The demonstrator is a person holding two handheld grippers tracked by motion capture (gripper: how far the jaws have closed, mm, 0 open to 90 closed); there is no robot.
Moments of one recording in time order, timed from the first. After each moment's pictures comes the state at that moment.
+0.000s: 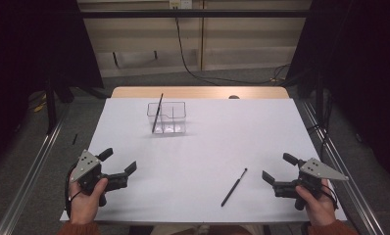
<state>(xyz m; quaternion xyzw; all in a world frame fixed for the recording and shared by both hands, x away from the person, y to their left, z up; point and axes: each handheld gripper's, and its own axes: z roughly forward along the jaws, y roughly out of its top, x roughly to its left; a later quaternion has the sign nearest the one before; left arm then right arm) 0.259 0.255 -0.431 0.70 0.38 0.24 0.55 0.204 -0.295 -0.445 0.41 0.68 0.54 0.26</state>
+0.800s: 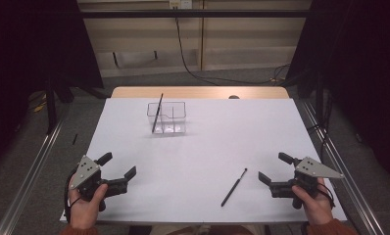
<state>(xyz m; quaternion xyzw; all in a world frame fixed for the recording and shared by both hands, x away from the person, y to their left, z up) 0.247 0.255 -0.435 0.70 0.38 0.25 0.55 0.208 -0.286 -0.442 0.39 0.70 0.54 0.26</state>
